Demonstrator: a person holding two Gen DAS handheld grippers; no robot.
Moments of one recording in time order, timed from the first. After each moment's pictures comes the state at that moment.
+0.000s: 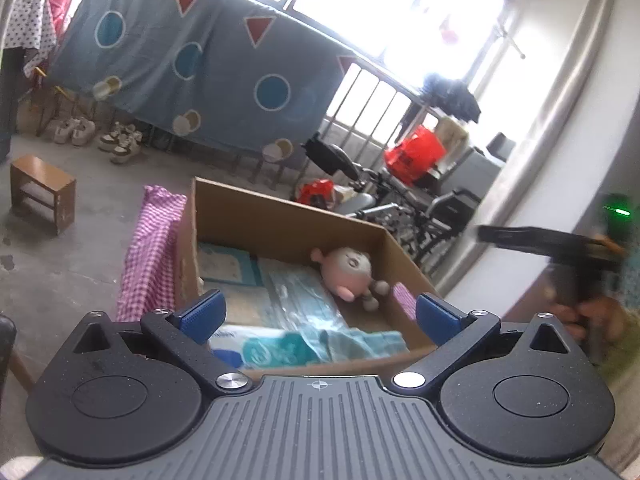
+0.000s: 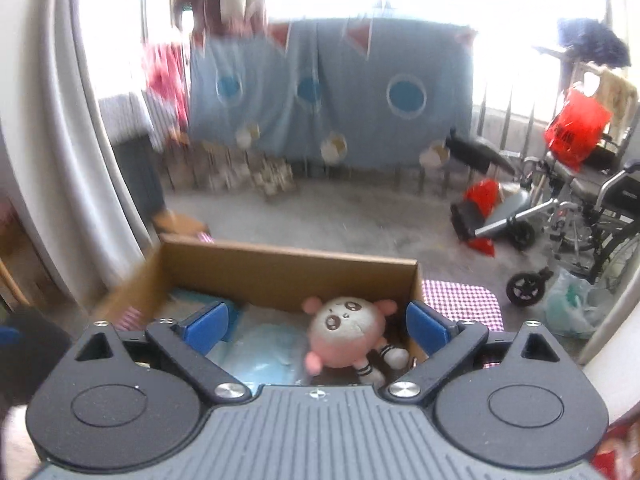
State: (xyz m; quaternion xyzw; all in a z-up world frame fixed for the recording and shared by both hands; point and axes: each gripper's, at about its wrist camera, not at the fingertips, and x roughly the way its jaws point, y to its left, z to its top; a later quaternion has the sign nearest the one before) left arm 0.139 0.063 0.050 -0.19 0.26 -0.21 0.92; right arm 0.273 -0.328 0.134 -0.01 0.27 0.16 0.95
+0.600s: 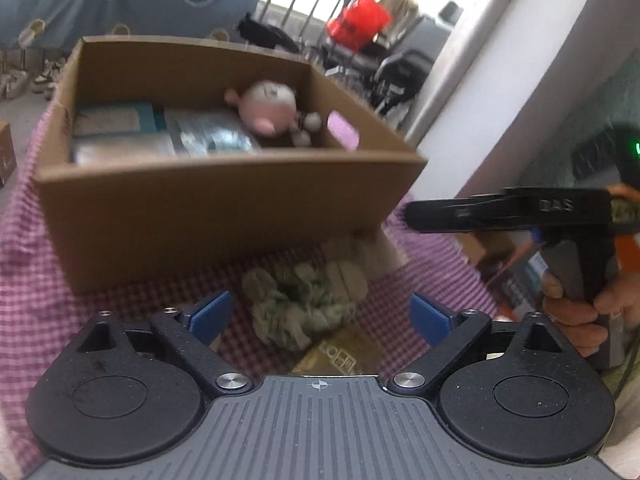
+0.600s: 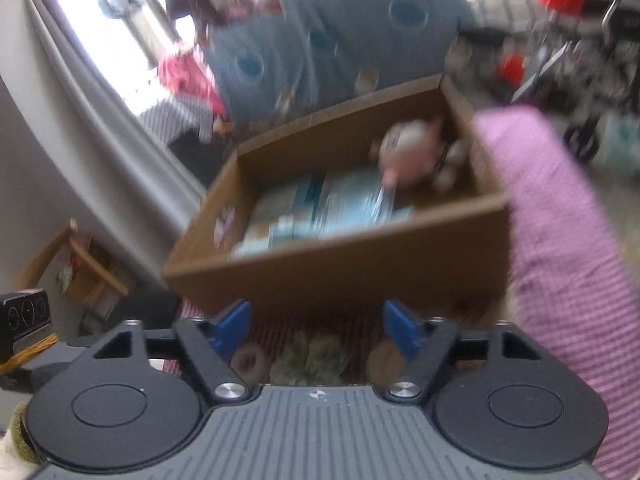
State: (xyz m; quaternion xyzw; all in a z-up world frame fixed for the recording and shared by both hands) left arm 0.112 -0.043 -0.035 -0.09 0.40 -0.29 0.87; right arm 0.196 -0.336 0.008 0.14 0.40 0.23 0.87
